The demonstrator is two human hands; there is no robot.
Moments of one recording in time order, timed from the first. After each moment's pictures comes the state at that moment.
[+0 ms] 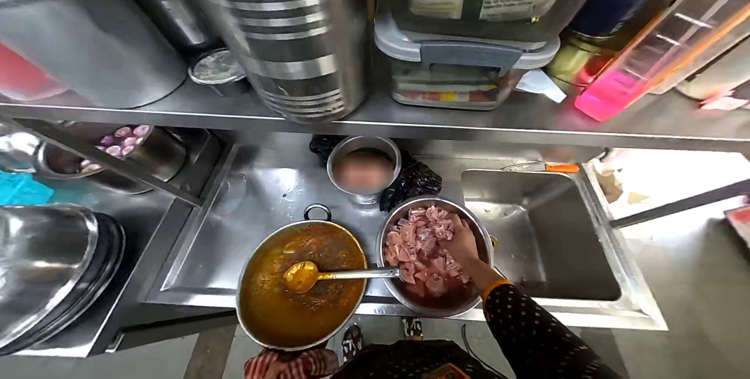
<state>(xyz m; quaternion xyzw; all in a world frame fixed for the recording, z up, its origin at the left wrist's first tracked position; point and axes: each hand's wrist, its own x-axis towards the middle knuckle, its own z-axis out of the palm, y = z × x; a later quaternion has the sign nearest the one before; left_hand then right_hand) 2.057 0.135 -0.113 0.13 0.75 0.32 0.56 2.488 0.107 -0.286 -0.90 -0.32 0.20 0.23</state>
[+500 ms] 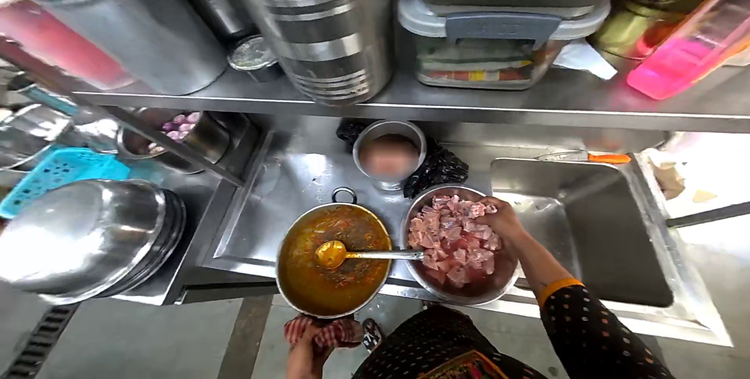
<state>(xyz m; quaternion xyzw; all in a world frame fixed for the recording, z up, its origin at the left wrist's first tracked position) 1.996 0.139 -0.209 0.13 0.71 0.34 0.61 2.505 0.108 -0.211 -0.77 -0.28 0.36 0.44</state>
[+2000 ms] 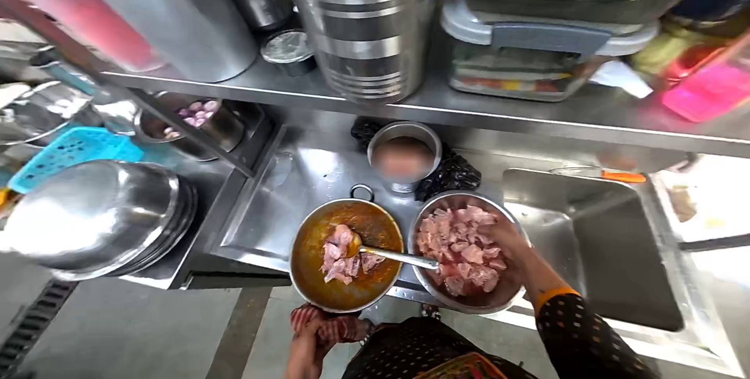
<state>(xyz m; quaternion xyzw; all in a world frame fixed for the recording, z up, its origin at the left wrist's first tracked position) 1.985 0.151 -0.217 0.14 0.70 0.31 0.63 2.481 0.120 -0.226 -0.77 -0.21 0.43 0.43</state>
